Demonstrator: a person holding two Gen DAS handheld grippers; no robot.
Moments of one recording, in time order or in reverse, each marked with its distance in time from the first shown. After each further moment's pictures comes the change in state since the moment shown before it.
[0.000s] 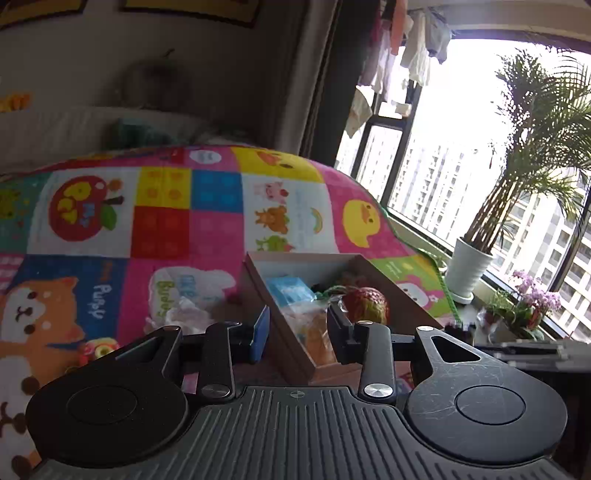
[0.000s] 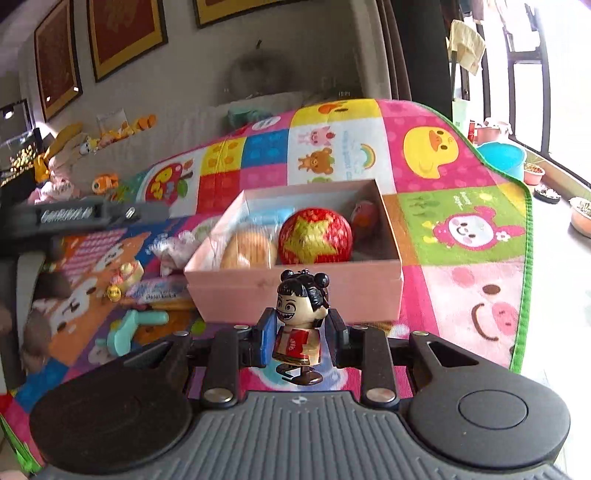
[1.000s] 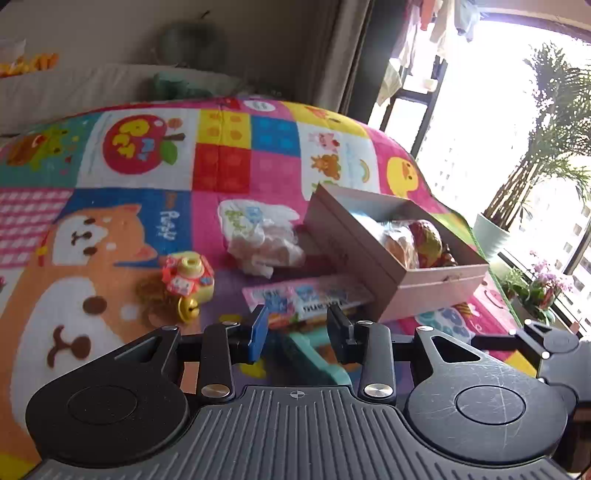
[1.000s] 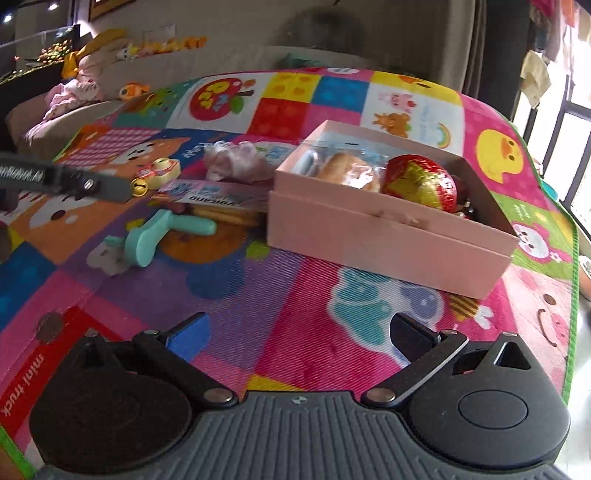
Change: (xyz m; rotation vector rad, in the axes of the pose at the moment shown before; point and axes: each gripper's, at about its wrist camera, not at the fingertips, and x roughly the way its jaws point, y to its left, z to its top) left arm -0.011 0.069 -0.044 -0.027 0.104 0.041; right arm 0.057 0.095 -0.074 -0.339 0.179 -0.035
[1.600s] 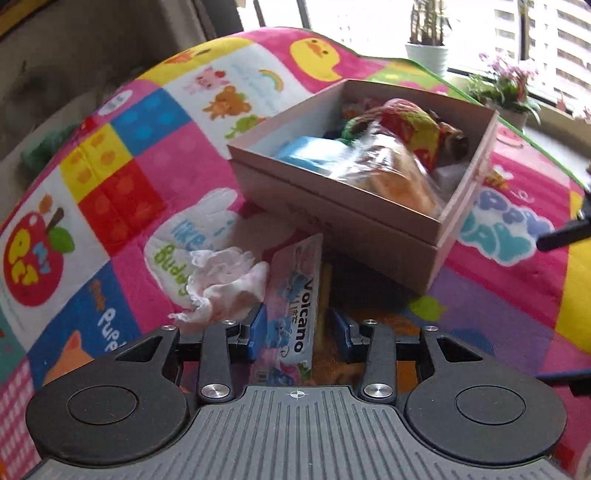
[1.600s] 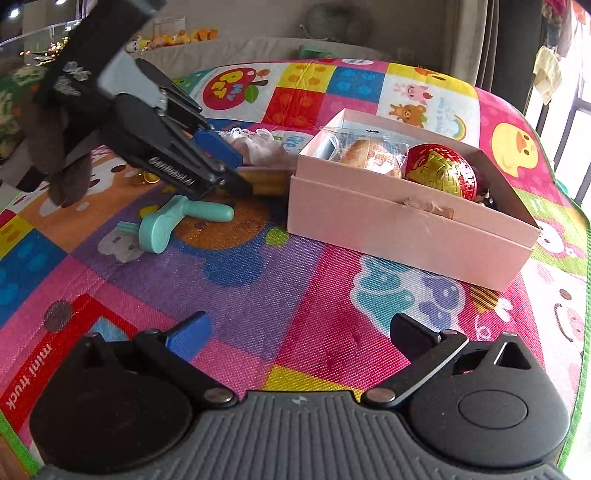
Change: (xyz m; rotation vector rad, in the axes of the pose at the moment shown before) left arm 0.118 -0.036 0.045 0.581 0.320 -0.028; right arm 0.000 0.000 -0.003 0.001 0.018 0.035
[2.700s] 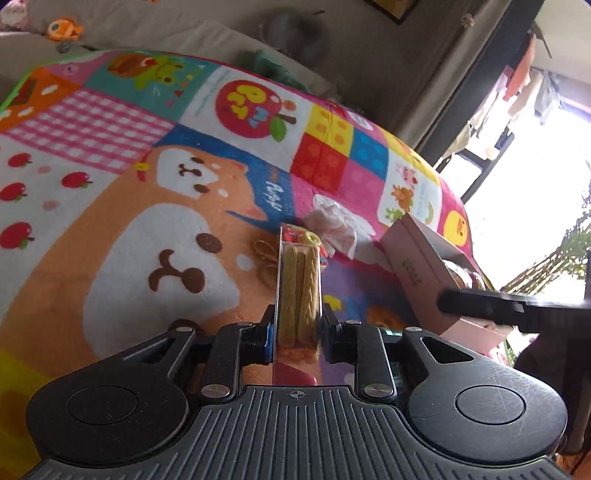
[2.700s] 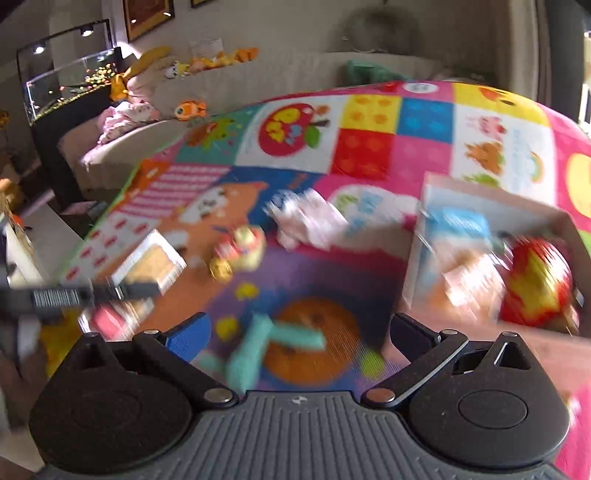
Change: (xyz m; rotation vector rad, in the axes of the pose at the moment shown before) left arm -0.111 0.043 -0.178 -0.967 -0.354 0.006; right arm 0.041 0.033 0.129 0.062 -0.010 0.230
